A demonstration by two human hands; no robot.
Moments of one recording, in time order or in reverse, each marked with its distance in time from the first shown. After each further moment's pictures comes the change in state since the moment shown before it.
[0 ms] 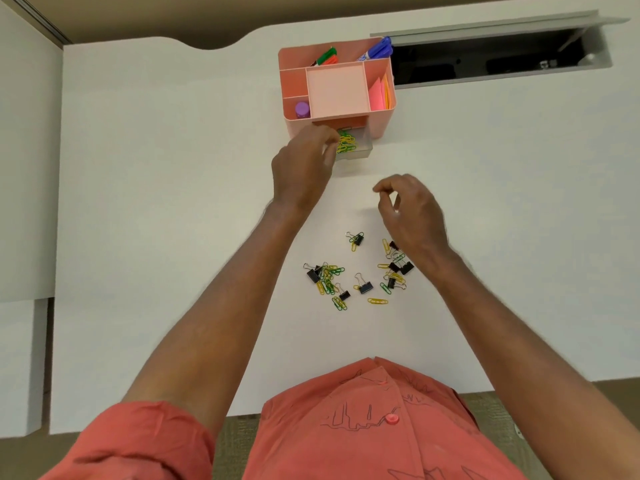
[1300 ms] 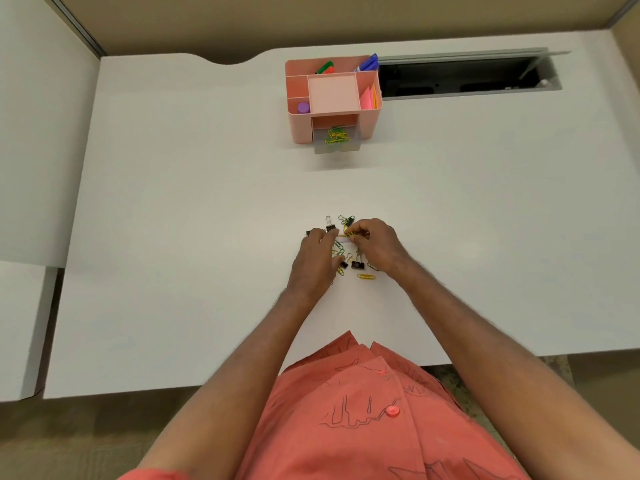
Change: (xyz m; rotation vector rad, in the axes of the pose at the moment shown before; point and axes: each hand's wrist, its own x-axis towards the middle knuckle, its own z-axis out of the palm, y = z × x) left_hand -0.200 -0.004 0.038 -0.040 -0.400 -0.080; right_hand -0.077 0.010 0.034 0.208 -0.385 0.248
